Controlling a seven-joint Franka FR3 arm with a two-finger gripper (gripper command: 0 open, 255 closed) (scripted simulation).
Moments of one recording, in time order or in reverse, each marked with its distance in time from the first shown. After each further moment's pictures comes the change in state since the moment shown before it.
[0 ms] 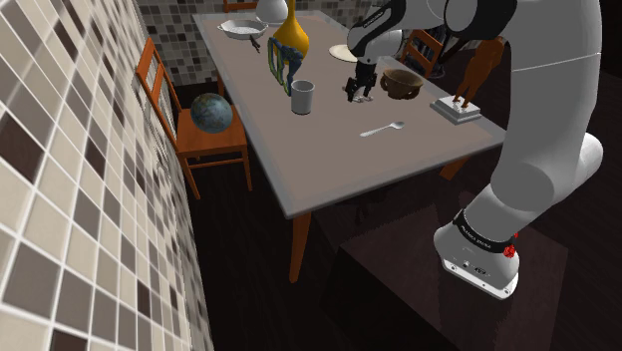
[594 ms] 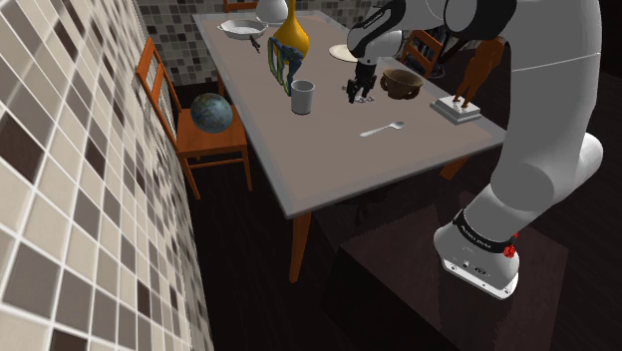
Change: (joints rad) arm 0.000 0.001 0.000 -0.004 0.001 0.006 -0.001
